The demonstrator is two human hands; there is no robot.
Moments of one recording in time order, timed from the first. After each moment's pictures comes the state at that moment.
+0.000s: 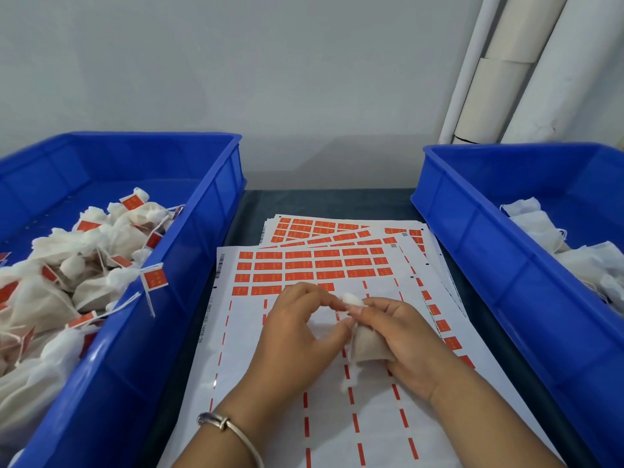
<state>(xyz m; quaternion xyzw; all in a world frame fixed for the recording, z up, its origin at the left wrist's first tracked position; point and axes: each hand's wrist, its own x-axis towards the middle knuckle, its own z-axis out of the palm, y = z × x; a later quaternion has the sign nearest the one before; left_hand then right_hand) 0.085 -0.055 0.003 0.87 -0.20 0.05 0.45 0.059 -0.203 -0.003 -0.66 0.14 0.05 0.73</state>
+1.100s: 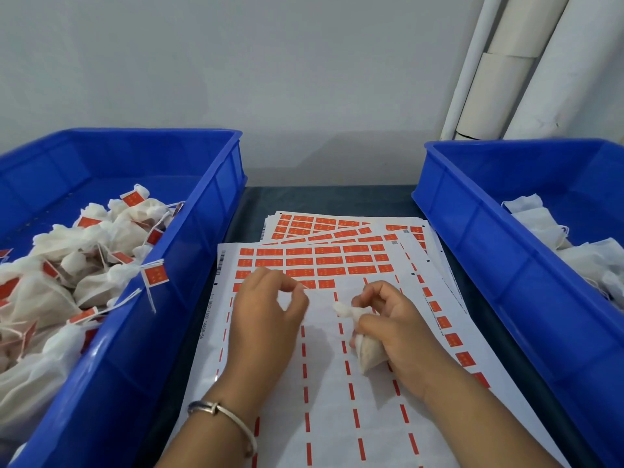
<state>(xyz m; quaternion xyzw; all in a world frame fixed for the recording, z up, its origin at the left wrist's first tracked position) 0.101 -0.043 0.004 0.90 -0.06 0.14 0.42 0.056 -0.201 -0.008 -0.72 0.11 0.00 0.68</state>
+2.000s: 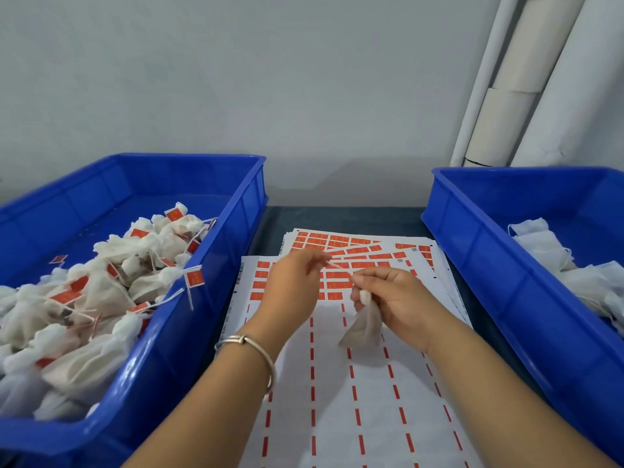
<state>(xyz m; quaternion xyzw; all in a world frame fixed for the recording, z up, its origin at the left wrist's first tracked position) 0.134 -0.055 0.041 0.89 -0.09 0.03 0.44 0.086 -0.205 0.040 -0.69 0.09 0.03 0.72</state>
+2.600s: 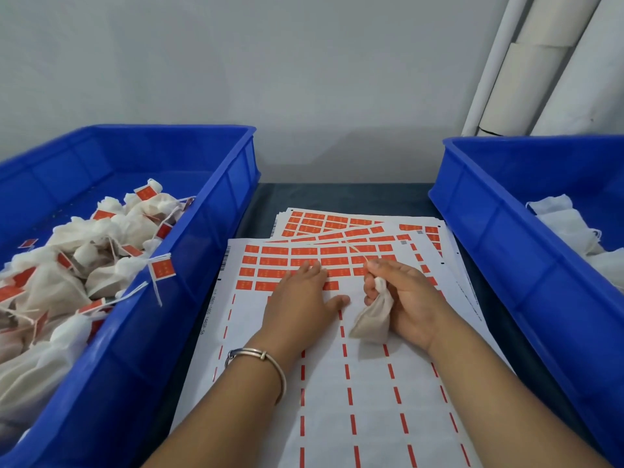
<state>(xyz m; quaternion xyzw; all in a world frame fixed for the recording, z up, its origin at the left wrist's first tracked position) 0.154 -0.071 -0.037 0.97 -0.15 -0.03 0.17 0.105 -0.226 0.005 -0.53 0.15 0.08 0.83</state>
